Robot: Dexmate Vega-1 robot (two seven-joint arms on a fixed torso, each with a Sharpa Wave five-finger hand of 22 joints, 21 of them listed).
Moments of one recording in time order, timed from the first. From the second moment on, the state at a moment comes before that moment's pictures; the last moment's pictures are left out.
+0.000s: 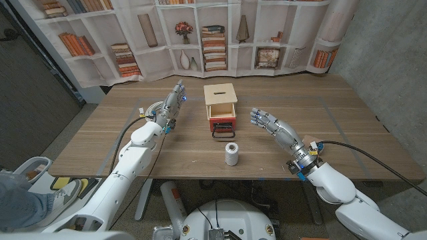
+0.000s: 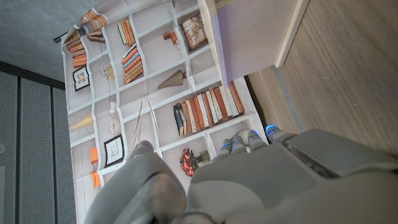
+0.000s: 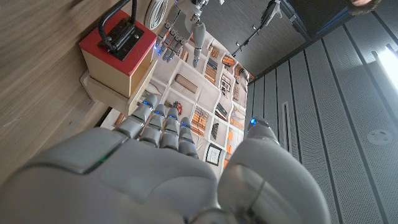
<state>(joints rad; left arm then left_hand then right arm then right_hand) 0.95 0.36 0.15 -1.45 -0.39 -0.10 -0.16 0.23 -0.09 0.17 0.07 0.36 -0.17 0.09 0.20 0.18 -0.17 0.06 0.20 0.18 -0.17 0.06 0.19 0.18 -0.17 0.02 0.20 0.18 -1.42 -0.79 -0.32 -1.88 0.33 0.60 0.00 0.34 -0.05 0.23 -0.06 0.25 0.13 0.02 0.20 0.18 0.16 0.08 0.21 0.18 0.16 0.06 0.19 0.18 0.17 -0.01 0.30 0.18</state>
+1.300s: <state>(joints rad) 0.95 0.36 0.17 -1.46 -0.38 -0.10 -0.16 0.24 -0.09 0.17 0.07 0.36 -0.17 0.09 0.20 0.18 -0.17 0.06 0.20 0.18 -0.17 0.06 0.19 0.18 -0.17 0.02 0.20 0.18 -1.50 -0.80 -0.27 -1.96 0.10 0.55 -0.11 0.44 -0.04 0.26 -0.12 0.26 0.13 0.03 0.20 0.19 0.15 0.08 0.21 0.19 0.15 0.05 0.18 0.18 0.21 -0.01 0.29 0.18</state>
